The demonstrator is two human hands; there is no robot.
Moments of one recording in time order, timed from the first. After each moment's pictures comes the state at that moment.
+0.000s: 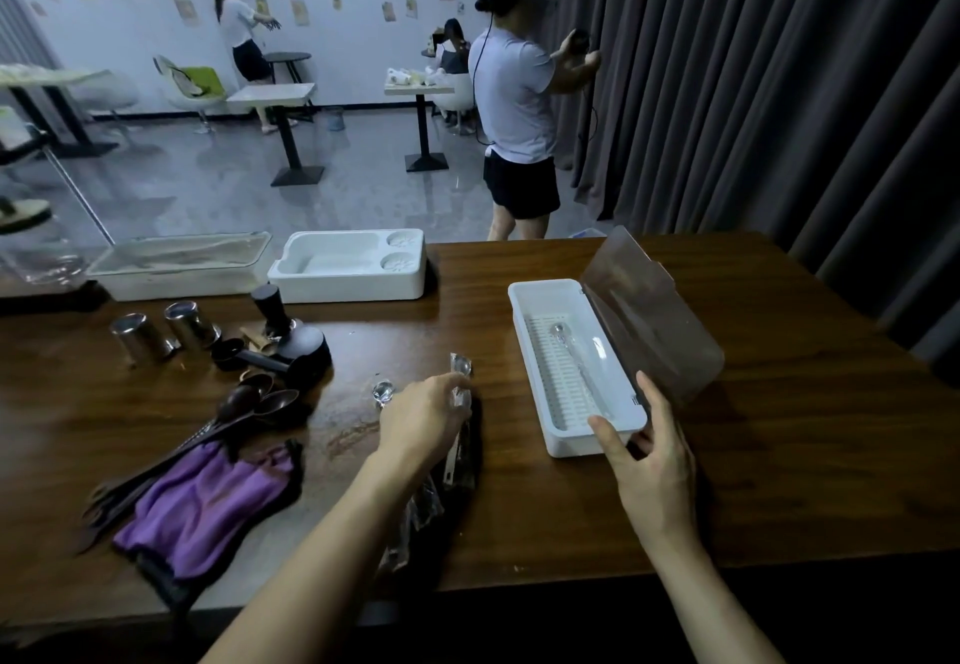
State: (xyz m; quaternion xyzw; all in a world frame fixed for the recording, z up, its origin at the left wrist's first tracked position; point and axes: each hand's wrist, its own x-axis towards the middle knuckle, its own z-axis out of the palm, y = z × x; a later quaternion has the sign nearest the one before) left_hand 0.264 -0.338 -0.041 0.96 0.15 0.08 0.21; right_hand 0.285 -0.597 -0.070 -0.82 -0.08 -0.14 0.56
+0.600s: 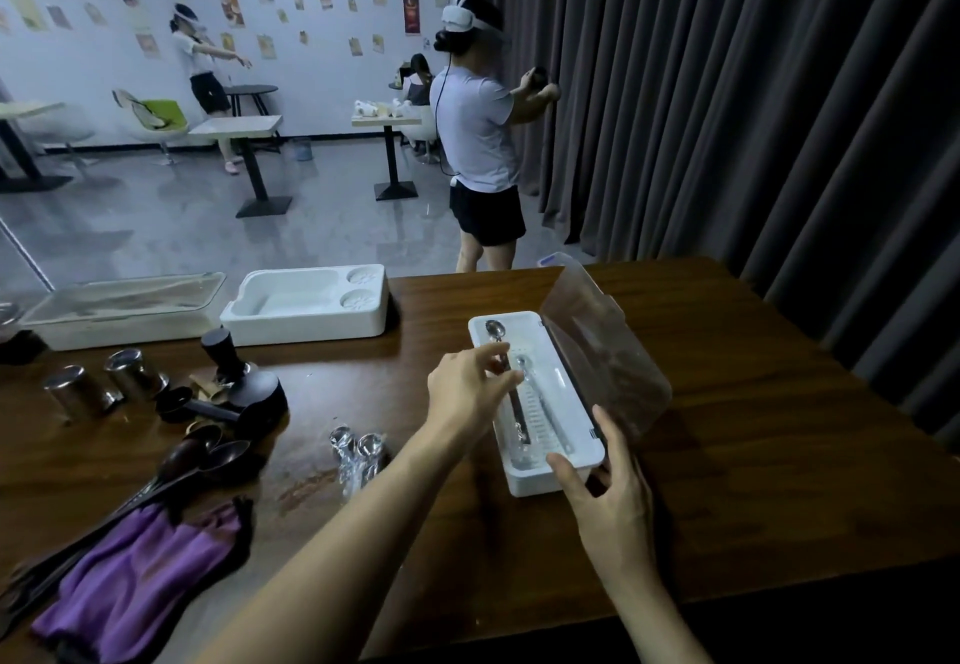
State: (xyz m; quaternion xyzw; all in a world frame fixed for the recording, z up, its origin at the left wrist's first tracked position) left_hand 0.345 -0.402 -0.003 0.89 0.08 0.15 0.42; right_hand 0.284 -0.596 -0.066 -0.82 -0.07 -0.14 0.55
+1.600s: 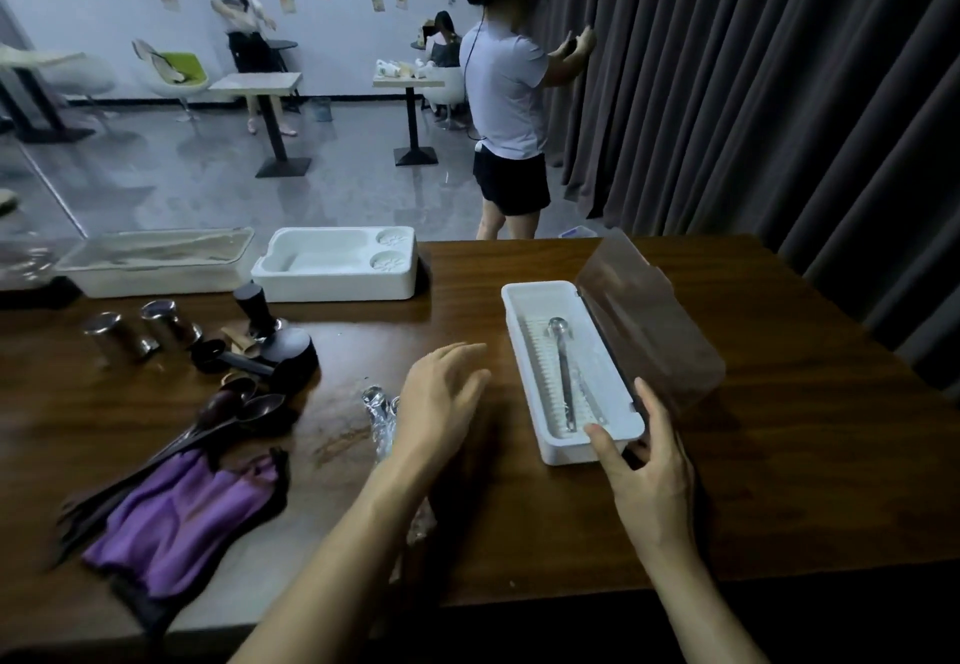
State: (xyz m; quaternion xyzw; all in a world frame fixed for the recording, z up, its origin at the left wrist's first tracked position) left_hand 0.280 -0.354 -0.033 0.88 0.08 0.22 0.40; right_hand 0.285 -0.594 -0.066 -0.83 -0.06 -0.15 0.54
